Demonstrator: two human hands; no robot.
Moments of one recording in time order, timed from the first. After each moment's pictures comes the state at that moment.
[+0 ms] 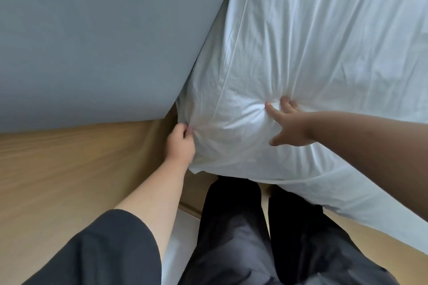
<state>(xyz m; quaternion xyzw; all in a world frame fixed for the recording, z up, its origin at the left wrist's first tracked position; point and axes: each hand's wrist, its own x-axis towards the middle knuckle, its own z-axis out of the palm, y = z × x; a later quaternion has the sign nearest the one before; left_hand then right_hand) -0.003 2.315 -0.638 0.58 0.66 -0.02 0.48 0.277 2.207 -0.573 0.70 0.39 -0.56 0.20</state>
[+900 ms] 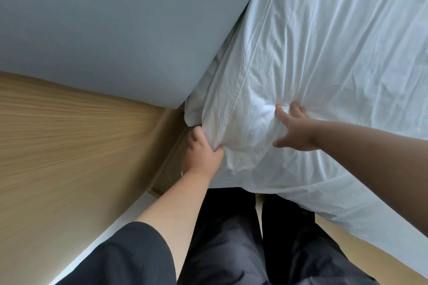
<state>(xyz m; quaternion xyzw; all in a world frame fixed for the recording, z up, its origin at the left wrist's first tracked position) 0.009 2.265 -0.606 0.69 0.62 -0.15 0.34 0.266 2.204 -0.579 0.73 0.38 -0.54 0.19</state>
